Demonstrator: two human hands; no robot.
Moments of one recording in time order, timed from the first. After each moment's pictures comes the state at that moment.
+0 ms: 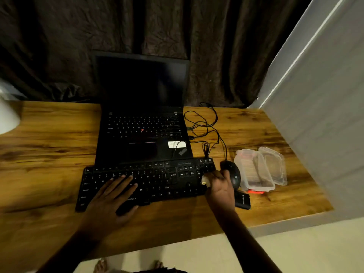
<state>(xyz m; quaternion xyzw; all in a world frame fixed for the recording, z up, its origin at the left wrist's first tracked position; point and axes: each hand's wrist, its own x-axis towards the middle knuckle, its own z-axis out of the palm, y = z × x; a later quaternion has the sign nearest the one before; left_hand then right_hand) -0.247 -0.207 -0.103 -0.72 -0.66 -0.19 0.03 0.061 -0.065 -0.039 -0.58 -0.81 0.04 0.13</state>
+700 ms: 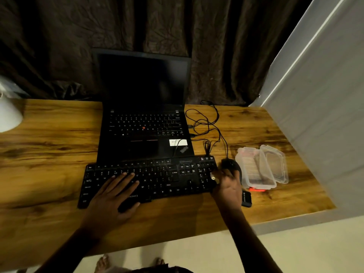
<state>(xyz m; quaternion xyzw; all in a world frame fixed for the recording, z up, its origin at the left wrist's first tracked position) -0.245 -0.207 -0.099 -0.73 -0.66 -0.19 0.03 0.075 -0.063 -0.041 -0.65 -0.74 0.07 0.16</state>
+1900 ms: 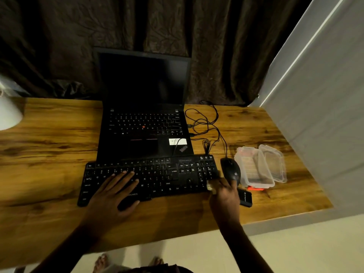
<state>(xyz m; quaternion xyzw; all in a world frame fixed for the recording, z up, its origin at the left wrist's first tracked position) -0.247 -0.208 -0.101 -0.72 -0.67 -0.18 0.03 0.083 -0.094 -0.053 -0.57 -0.80 -0.01 0.16</state>
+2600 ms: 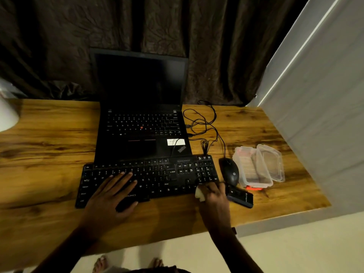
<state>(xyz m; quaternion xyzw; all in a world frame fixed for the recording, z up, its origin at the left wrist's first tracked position) -0.244 -0.208 -0.099 -0.72 -0.66 -0.19 0.04 0.065 -0.113 -0.050 -0.54 -0.83 0.00 0.15</state>
